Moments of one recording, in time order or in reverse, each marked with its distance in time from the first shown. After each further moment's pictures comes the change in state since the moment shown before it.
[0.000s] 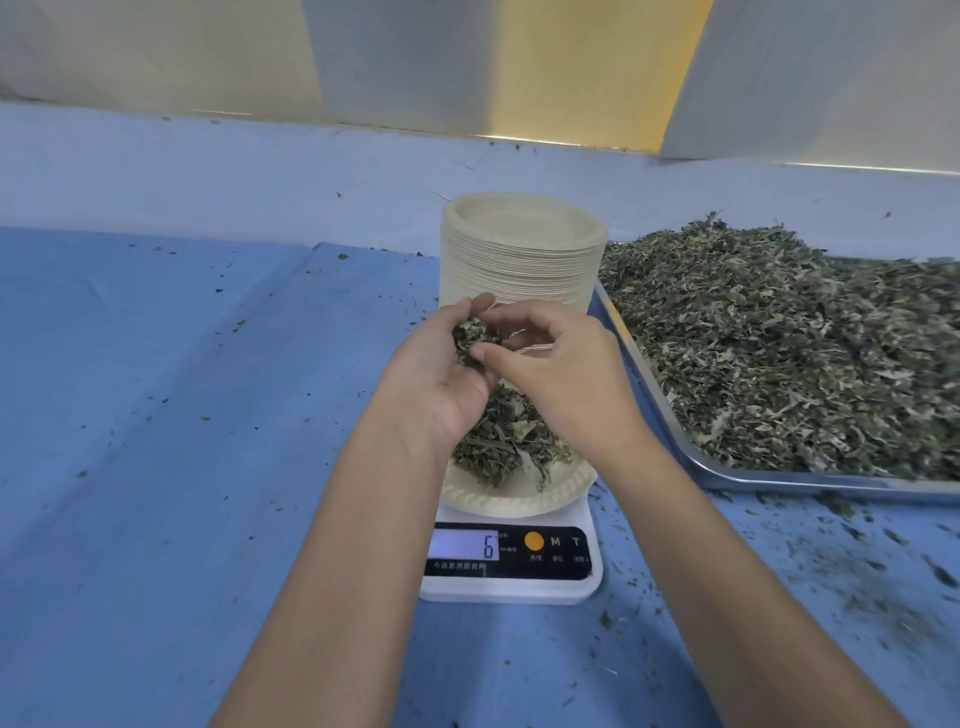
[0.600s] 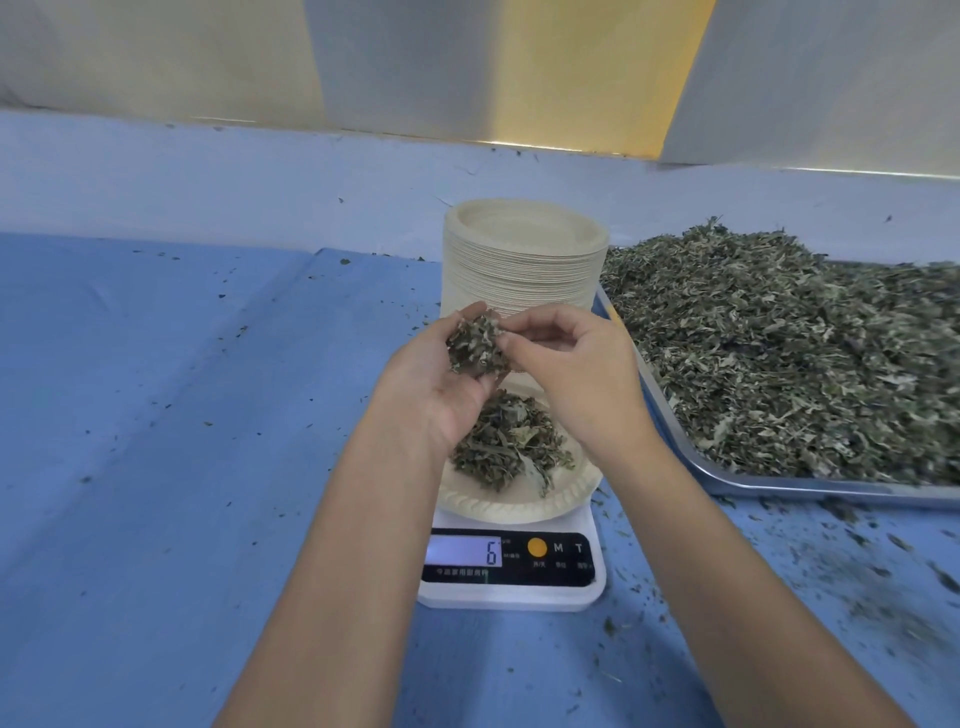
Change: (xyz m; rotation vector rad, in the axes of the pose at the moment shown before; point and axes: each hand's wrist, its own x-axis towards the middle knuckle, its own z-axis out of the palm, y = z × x) left_hand 0.000 0.004 -0.003 -0.018 0.051 0.003; right_hand 0.003 0.004 -0.003 0.230 0.075 0.113
